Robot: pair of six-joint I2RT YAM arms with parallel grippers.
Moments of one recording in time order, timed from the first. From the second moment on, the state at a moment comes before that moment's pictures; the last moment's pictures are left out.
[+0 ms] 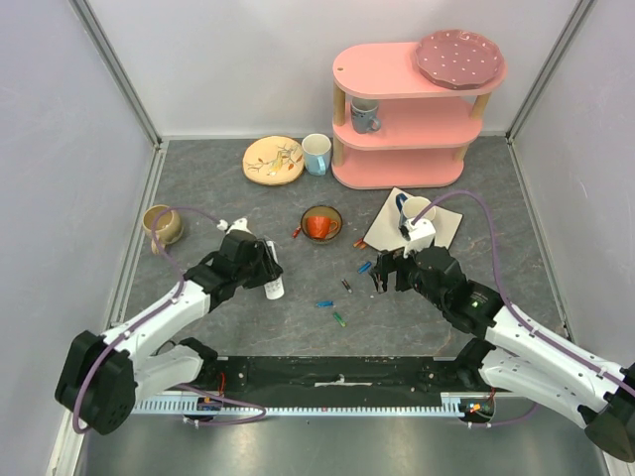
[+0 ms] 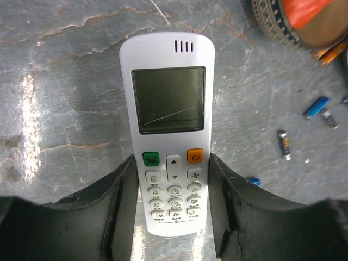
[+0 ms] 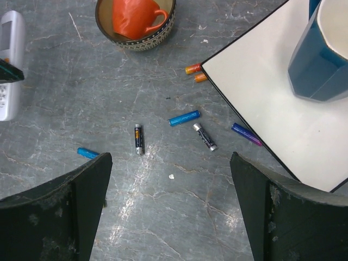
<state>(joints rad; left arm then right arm) -0.50 1.03 0.55 -0.32 -0.08 -0.77 0.79 0.80 0.54 -0.21 0.24 0.34</state>
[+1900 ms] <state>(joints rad) -0.64 1.22 0.24 1.28 0.51 -1.21 0.79 1.02 0.32 0.77 -0.41 0.94</state>
